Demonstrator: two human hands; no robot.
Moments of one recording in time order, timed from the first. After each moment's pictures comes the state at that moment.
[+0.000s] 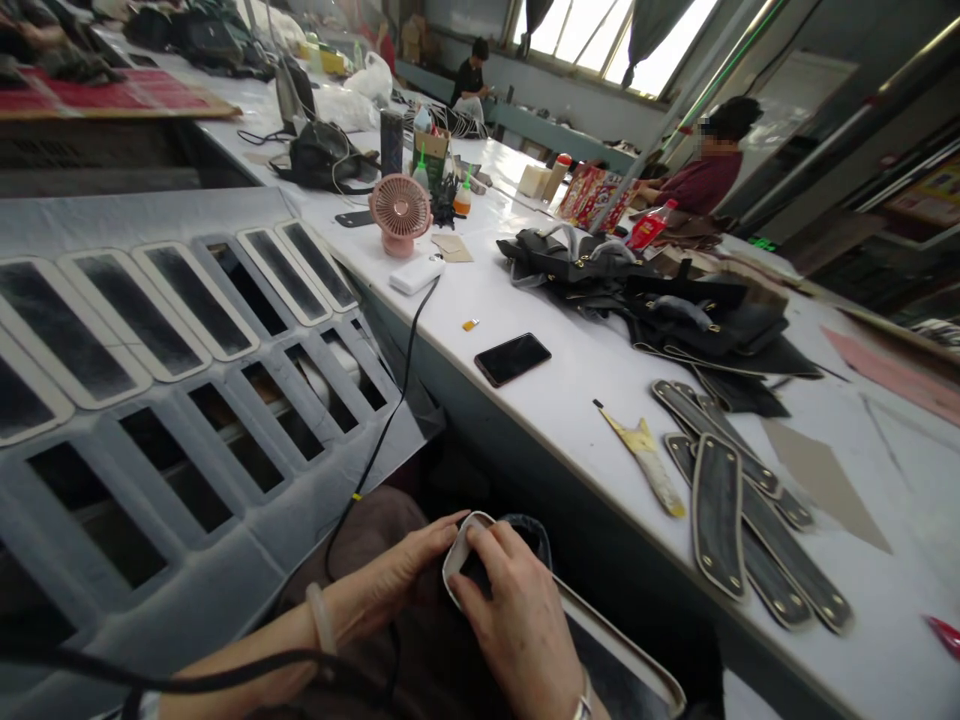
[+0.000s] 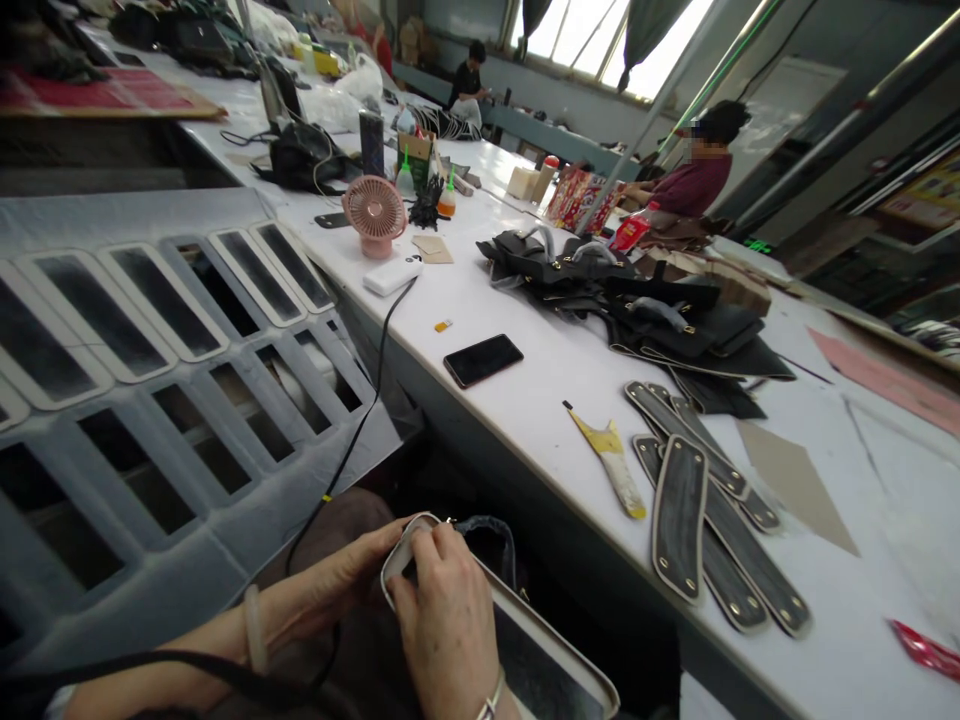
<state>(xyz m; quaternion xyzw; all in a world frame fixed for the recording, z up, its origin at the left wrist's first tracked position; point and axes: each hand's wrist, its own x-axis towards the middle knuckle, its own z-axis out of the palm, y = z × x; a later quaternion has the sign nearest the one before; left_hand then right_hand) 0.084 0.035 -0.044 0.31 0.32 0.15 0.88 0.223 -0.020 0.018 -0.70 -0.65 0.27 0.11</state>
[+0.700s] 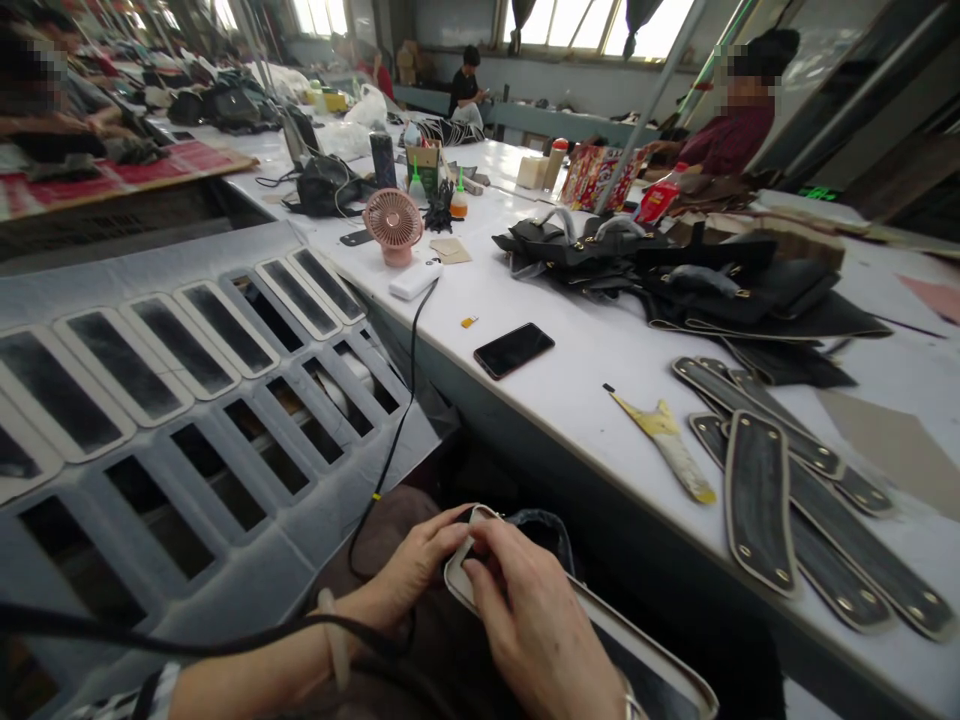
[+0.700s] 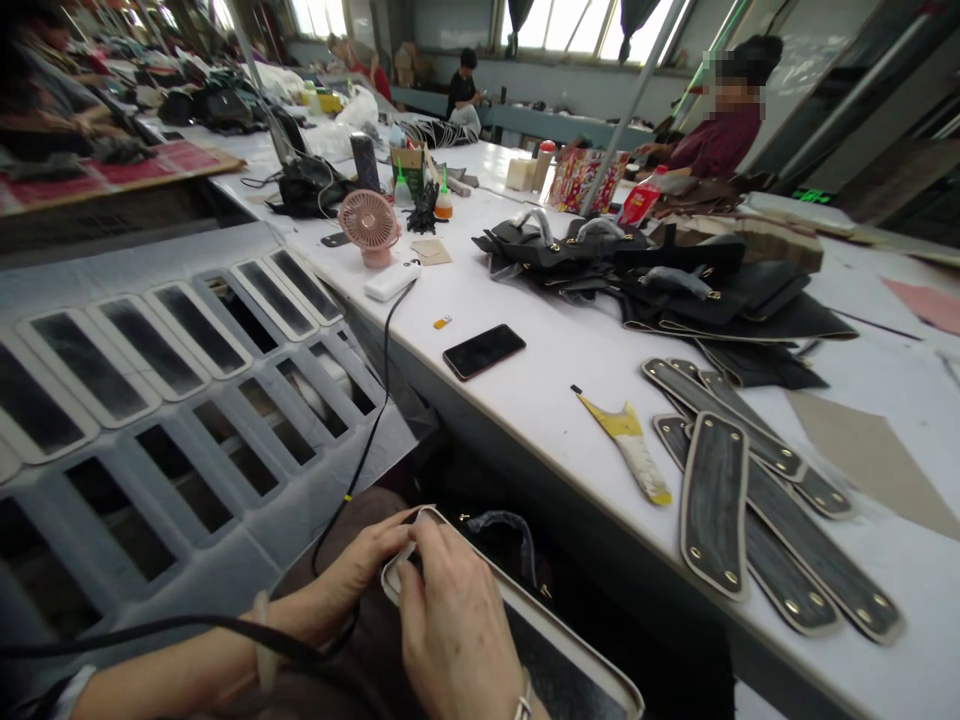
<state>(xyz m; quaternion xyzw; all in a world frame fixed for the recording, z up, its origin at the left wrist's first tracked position) 0.103 0.028 -0.061 0.43 0.42 0.23 0.76 0.246 -0.027 0.037 -0.62 -0.67 0.34 0.22</state>
